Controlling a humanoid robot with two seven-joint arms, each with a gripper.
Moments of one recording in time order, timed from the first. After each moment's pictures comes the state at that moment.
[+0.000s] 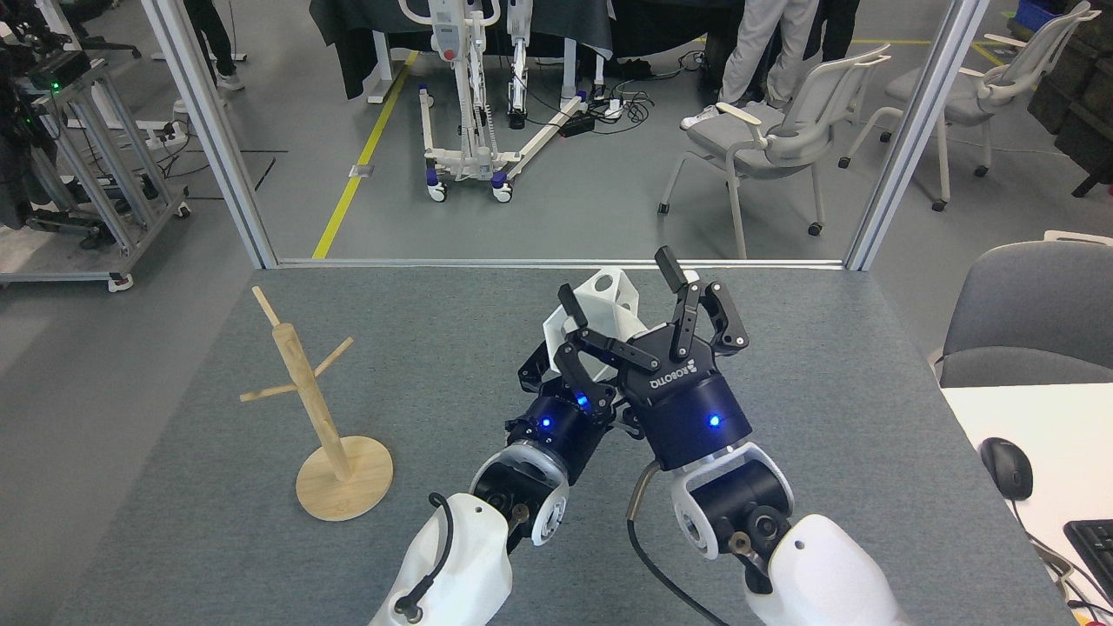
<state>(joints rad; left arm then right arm) -0.52 -0.12 -0.56 -1.25 -1.27 0.06 0.02 -0.49 -0.24 0.68 -1.79 1.18 0.32 -0.09</state>
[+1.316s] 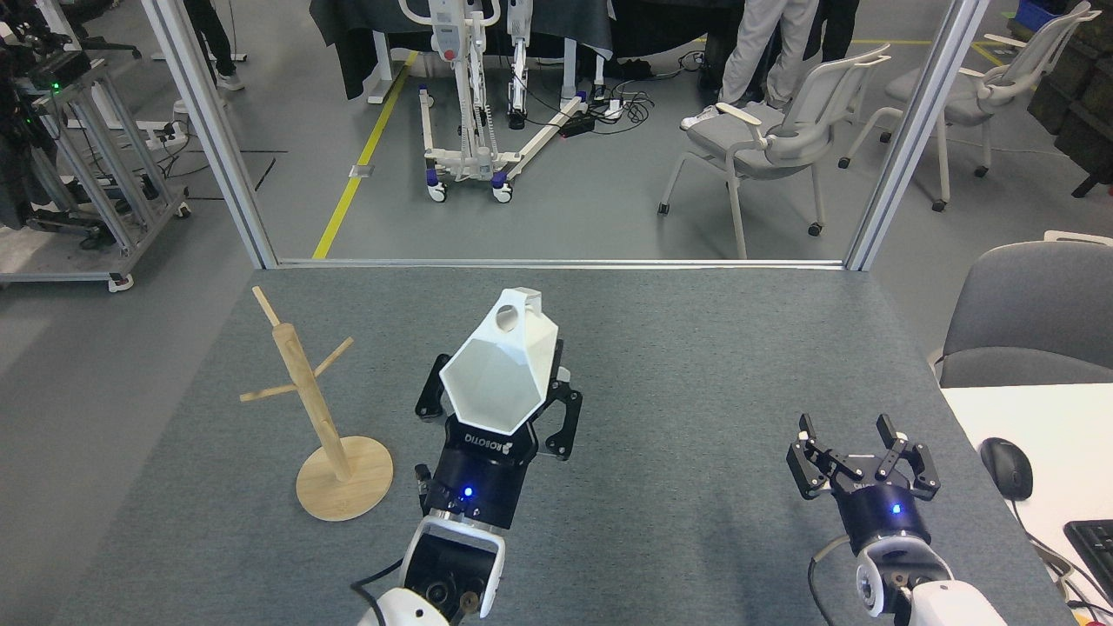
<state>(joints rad) -0.27 0.03 -0.56 -1.63 -1.55 0.36 0.23 -0.28 -0.37 0.33 -1.11 1.04 0.15 -0.23</state>
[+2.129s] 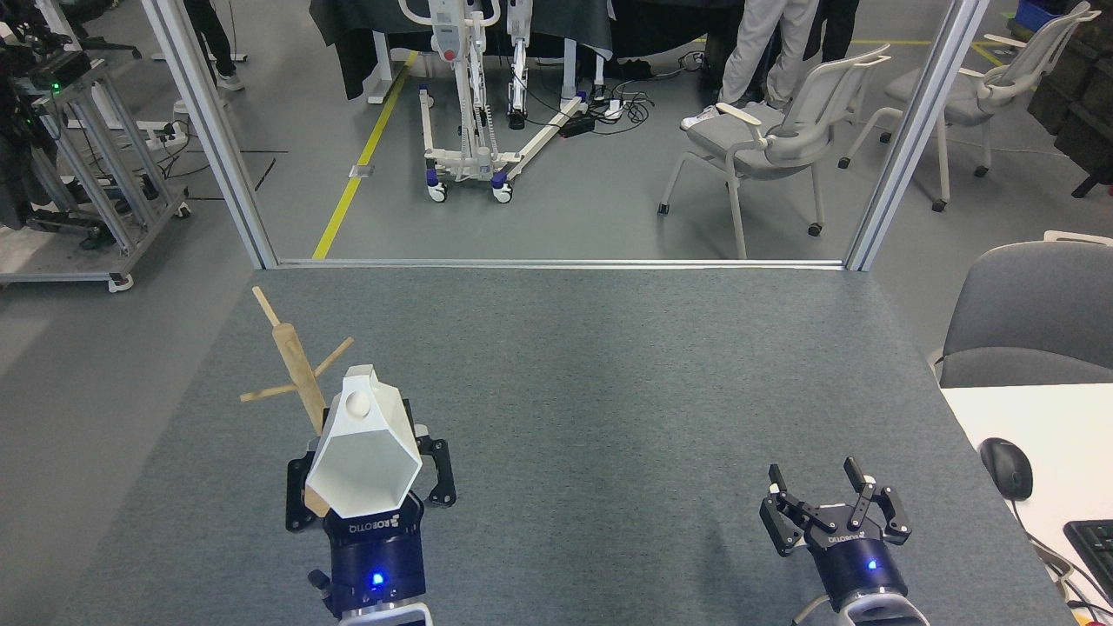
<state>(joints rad) -0.10 0.16 -0.56 -1.67 -1.59 0.87 0.28 -0.19 -0.35 0.38 -1.11 1.09 0.09 -0.35</state>
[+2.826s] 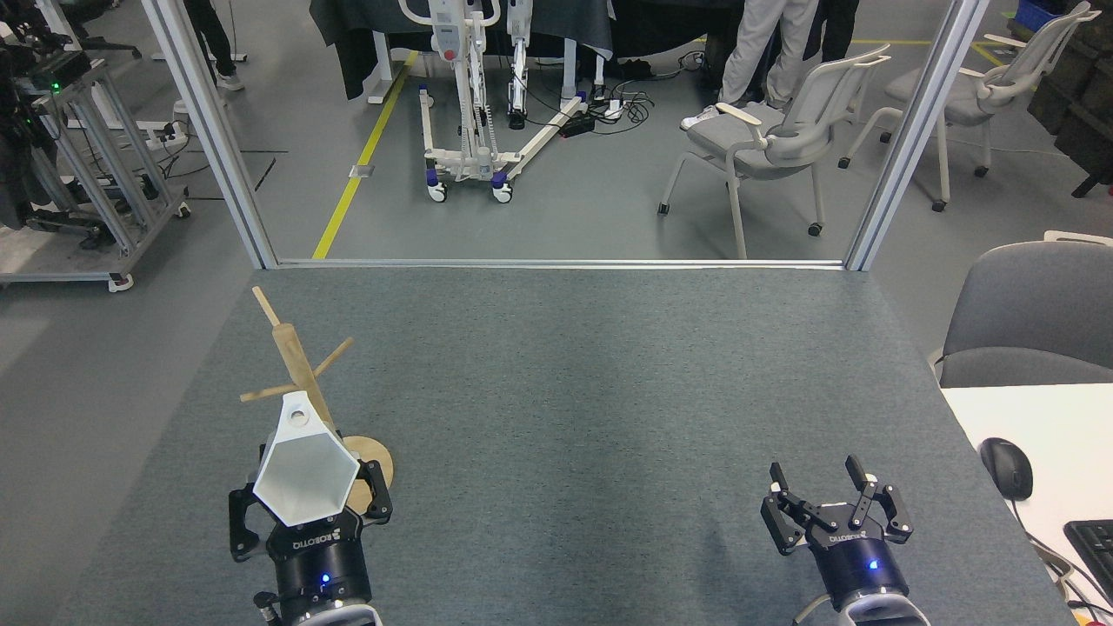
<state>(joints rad) -0.07 0.20 -0.46 -1.59 -1.59 0.91 0.08 -0.19 -0.35 0.38 -1.11 1.09 0.09 -0.37</state>
